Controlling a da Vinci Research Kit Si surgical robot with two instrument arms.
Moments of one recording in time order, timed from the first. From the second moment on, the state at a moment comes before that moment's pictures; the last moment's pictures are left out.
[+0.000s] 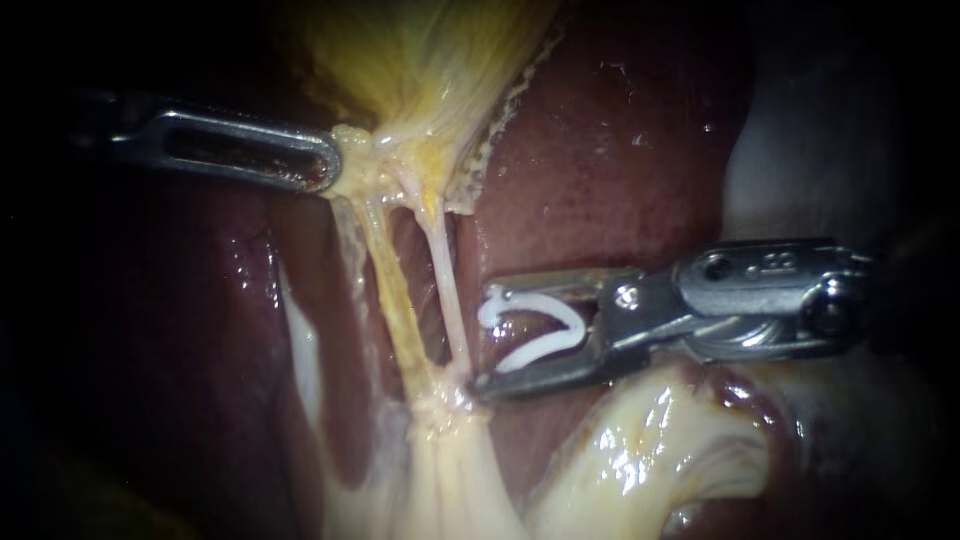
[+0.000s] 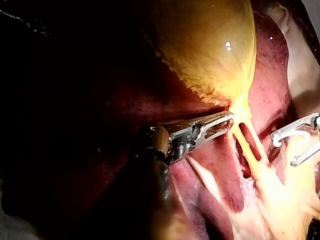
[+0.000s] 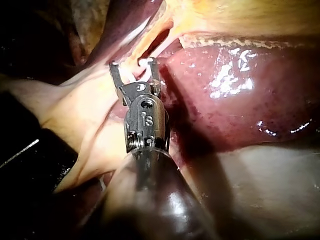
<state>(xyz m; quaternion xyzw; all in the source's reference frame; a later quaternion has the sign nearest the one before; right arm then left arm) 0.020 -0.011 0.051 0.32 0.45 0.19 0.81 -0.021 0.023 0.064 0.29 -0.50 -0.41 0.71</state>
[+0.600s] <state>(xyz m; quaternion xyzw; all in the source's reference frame) 0.022 -0.012 0.054 0.35 0.46 0.18 0.80 -0.021 0.023 0.064 0.29 -0.50 -0.41 0.71</state>
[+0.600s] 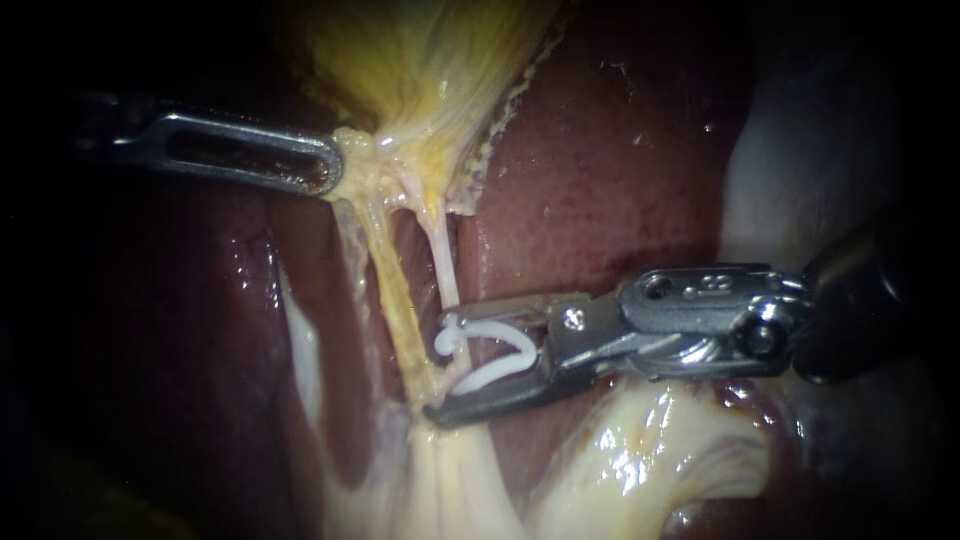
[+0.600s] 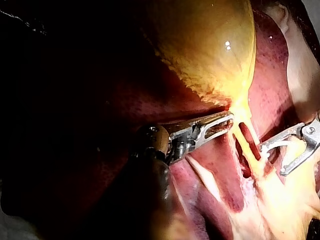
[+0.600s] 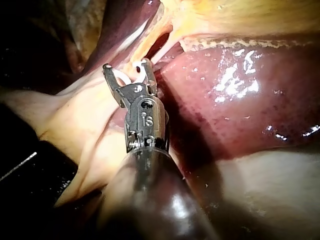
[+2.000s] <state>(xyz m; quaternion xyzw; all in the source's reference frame) 0.023 -0.010 0.064 0.37 0.49 0.13 0.78 -0.021 0.022 0.064 0.29 -0.50 -0.41 0.71</state>
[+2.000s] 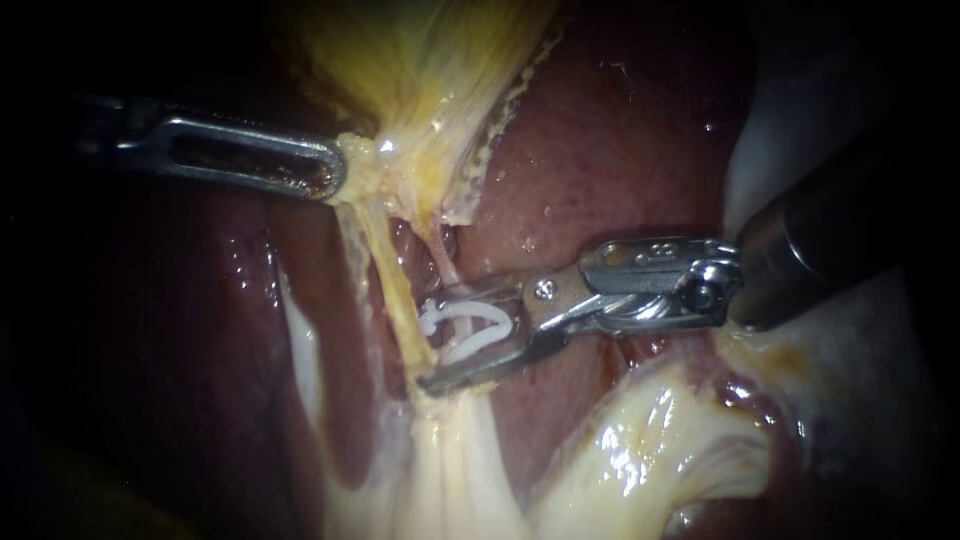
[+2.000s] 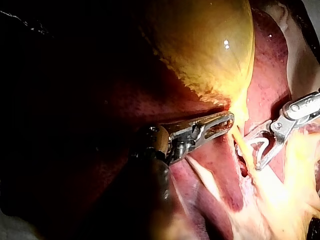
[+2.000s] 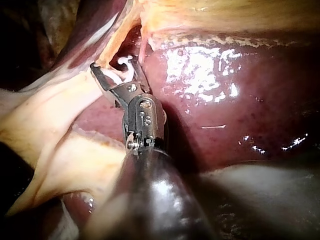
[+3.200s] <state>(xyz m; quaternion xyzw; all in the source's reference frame) 0.027 -0.015 0.057 0.43 0.53 0.15 0.72 -0.021 0.022 0.064 0.30 -0.50 -0.41 0.71</state>
